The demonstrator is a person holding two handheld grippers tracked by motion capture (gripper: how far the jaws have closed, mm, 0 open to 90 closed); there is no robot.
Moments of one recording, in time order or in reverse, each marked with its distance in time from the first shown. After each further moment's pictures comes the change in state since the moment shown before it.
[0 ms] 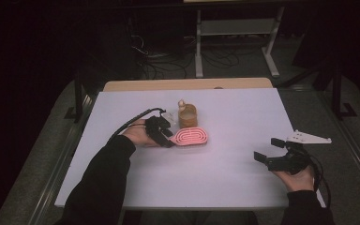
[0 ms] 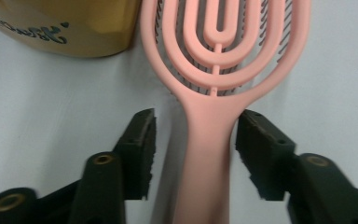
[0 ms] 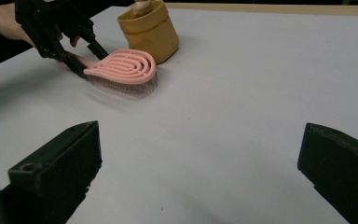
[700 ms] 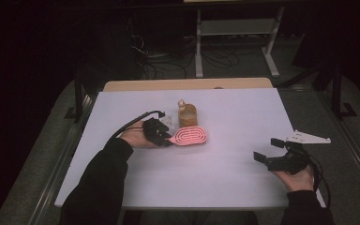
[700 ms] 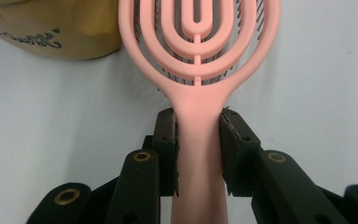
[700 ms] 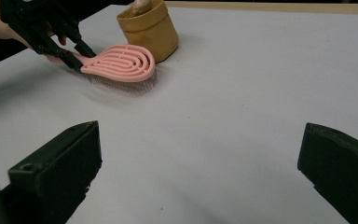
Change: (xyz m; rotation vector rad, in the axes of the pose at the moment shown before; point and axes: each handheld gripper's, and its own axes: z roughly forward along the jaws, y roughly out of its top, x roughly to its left) left arm -0.015 -0.003 -0.010 -0.006 0.052 0.081; right arm 0.000 0.000 0.001 0.007 -0.001 -0.001
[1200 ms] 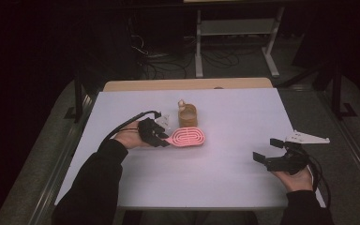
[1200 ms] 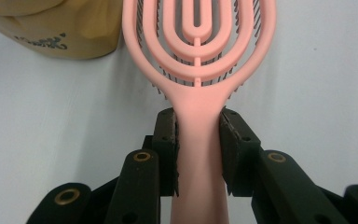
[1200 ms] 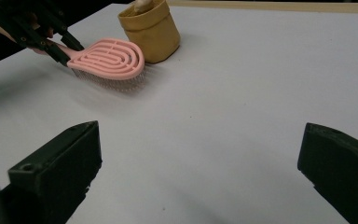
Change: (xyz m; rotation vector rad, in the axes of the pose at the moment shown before) left arm -0.011 -0.003 -0.021 -0.004 0.021 0.011; right arm 0.002 0.000 0.001 0.005 0.003 -0.001
